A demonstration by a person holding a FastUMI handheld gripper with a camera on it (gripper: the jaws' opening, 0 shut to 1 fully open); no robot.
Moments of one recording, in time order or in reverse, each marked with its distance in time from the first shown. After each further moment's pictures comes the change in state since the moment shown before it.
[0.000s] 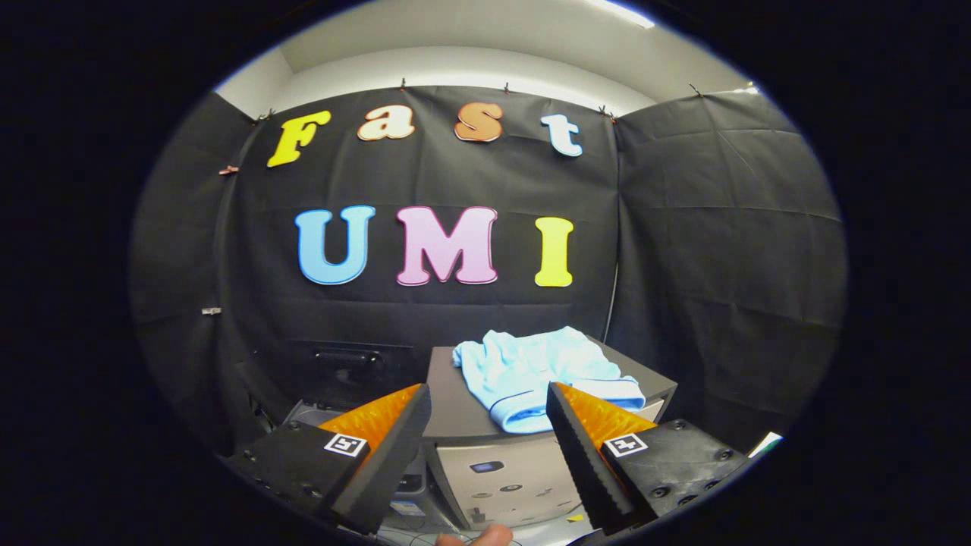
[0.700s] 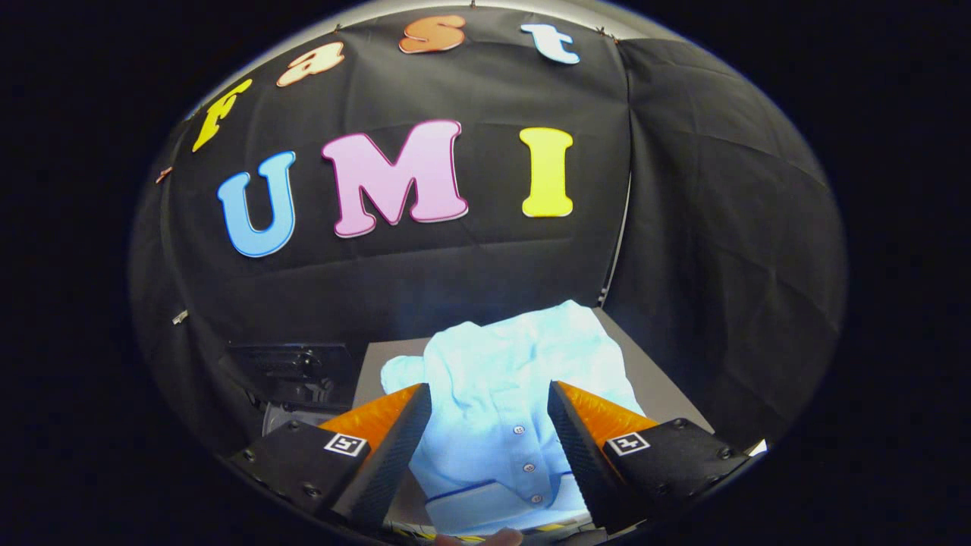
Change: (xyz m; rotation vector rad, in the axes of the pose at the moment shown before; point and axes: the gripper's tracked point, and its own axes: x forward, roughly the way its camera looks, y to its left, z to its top) arm 0.200 -0.045 -0.018 0.062 0.423 -0.006
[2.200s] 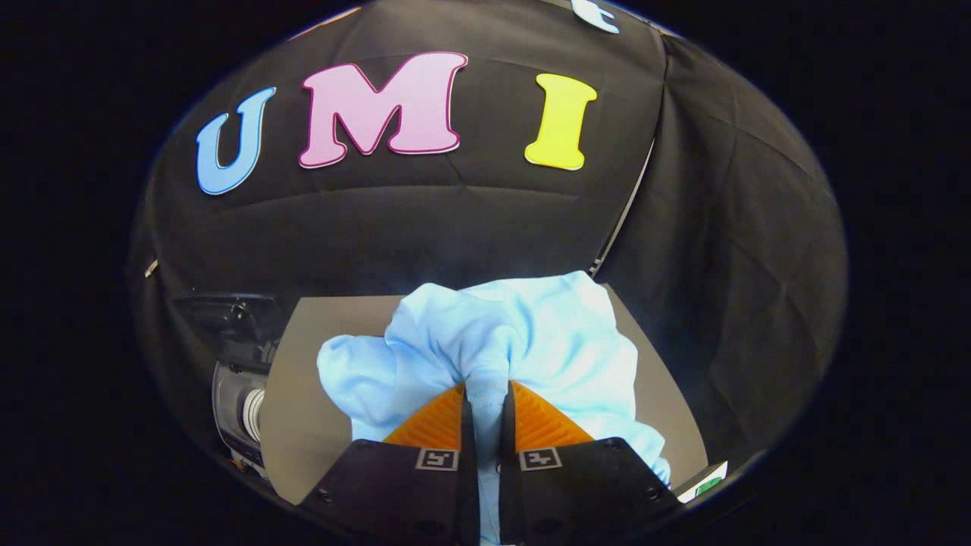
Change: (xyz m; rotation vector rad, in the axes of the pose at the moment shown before) arm 0.069 -0.022 -0.017 -0.152 0.139 -0.084
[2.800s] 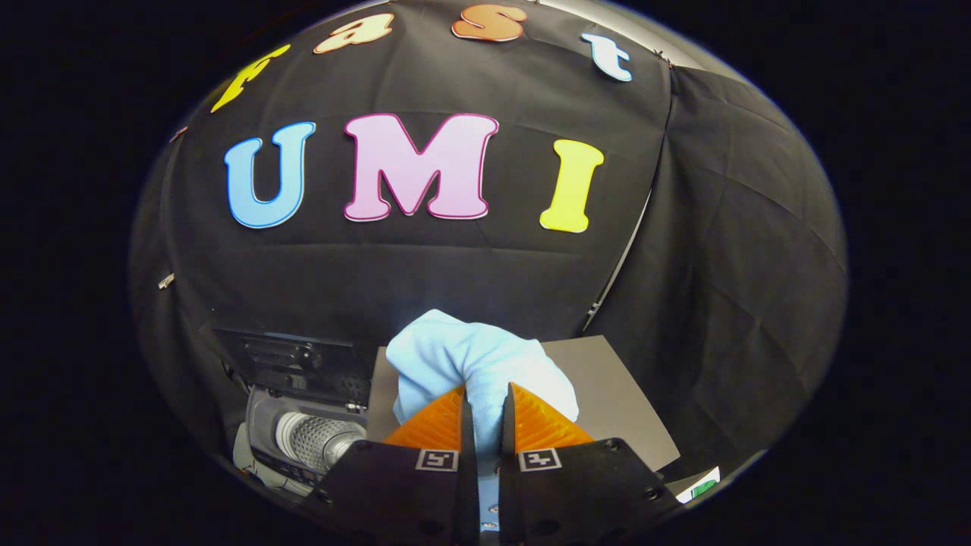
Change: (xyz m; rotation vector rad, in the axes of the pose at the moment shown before) arm -0.115 0.073 0.063 -0.024 -0.159 0.016
